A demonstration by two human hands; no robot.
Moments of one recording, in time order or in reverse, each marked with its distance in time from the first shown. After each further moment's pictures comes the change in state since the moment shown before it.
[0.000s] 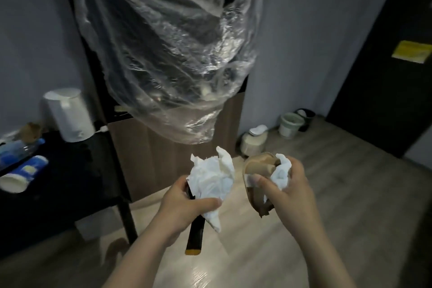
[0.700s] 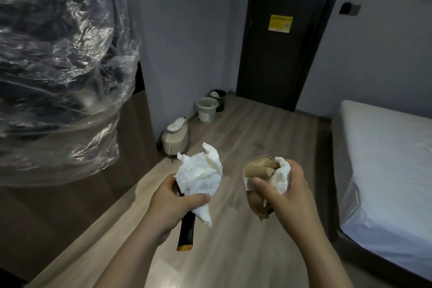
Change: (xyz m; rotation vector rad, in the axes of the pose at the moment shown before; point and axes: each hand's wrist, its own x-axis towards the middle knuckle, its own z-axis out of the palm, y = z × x) left_hand 0.142 0.013 0.202 0.132 -0.449 0.011; right_hand 0.073 0.095 -0.147 0.000 0.421 0.181
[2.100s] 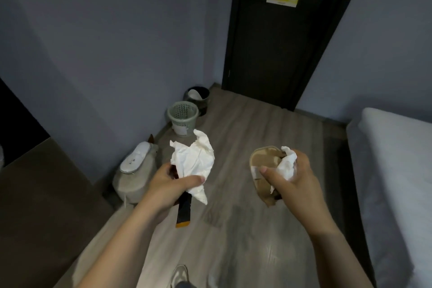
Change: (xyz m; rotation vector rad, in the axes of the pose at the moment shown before) left_hand 0.704 0.115 0.090 -0.109 -0.049 -0.196; right_hand 0.690 0.093 0.097 -0.163 0.055 0.138
